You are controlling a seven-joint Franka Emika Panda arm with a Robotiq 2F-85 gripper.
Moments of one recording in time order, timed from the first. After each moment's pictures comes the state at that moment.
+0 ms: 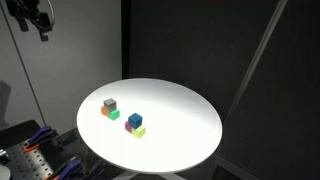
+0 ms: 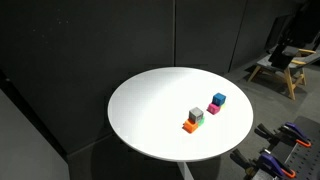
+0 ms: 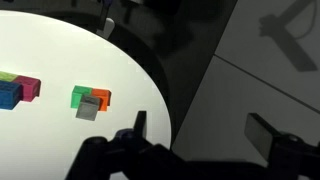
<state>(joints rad) 0.31 -0.88 0.13 -2.65 0.34 1.91 0.02</state>
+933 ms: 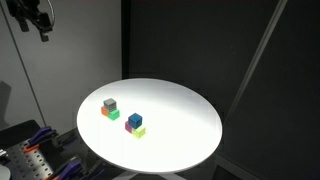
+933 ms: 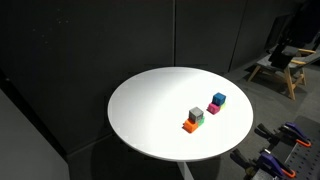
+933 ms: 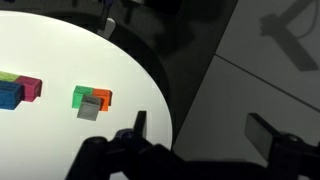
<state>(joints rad) 0.31 -0.88 0.14 -2.65 0.34 1.91 0.02</state>
